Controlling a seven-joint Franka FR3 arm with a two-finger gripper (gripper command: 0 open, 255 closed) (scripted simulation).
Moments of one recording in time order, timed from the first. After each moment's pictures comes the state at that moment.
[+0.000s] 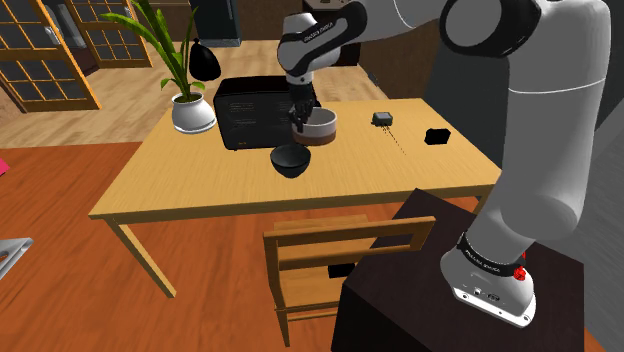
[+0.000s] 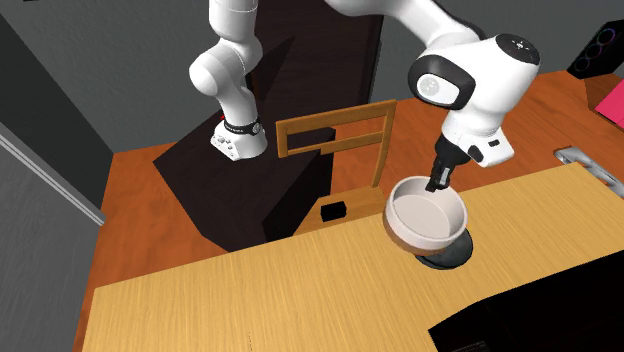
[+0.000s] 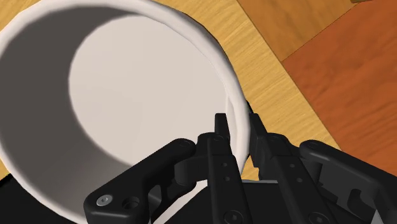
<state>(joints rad) 0.05 0.37 -0.12 -1.72 0.06 2.05 -0.22</state>
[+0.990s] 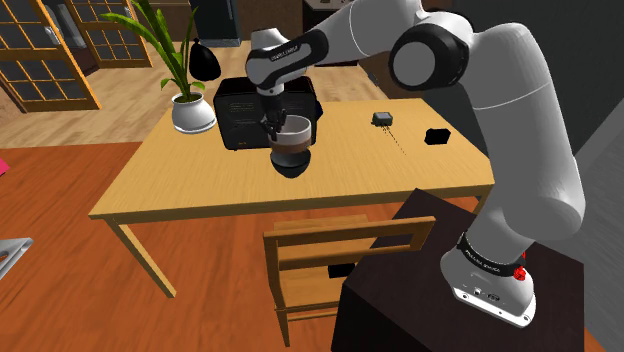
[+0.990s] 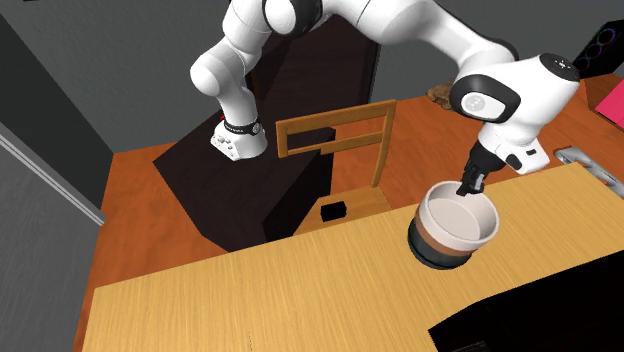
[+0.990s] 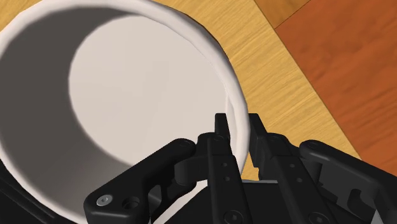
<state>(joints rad) 0.10 0.66 -0.08 -1.35 0.07 1.98 -0.13</state>
